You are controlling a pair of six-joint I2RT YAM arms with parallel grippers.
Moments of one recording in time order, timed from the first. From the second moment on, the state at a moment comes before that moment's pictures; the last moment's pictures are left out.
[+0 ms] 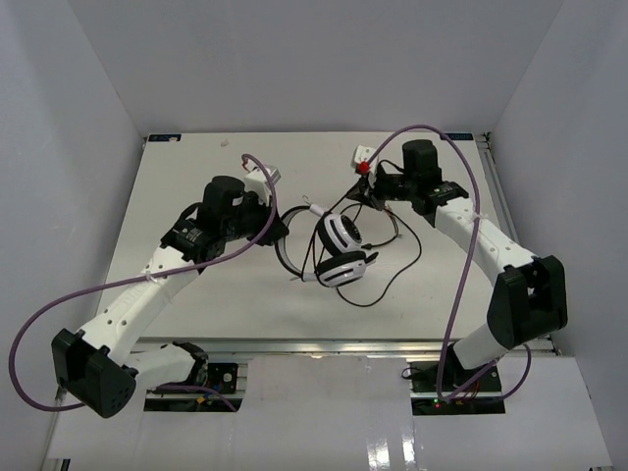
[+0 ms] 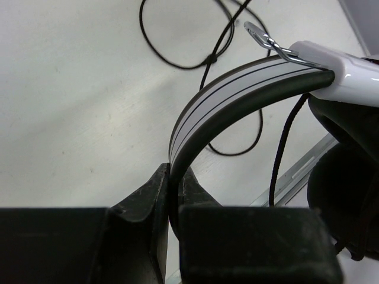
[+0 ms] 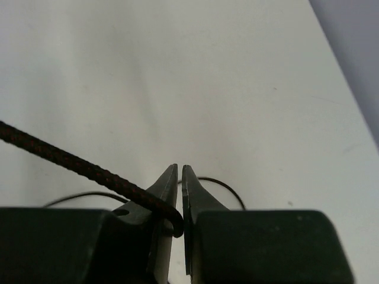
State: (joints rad) left arm -0.52 1.15 1.08 -0.48 0.28 -0.23; right arm 0.40 1.52 1.23 -0.21 -0.78 -0.64
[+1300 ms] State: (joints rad) left arm -0.57 1.51 2.14 -0.78 -0.40 -0.37; right arm 0.65 1.51 0.62 0.94 -1.39 0.39
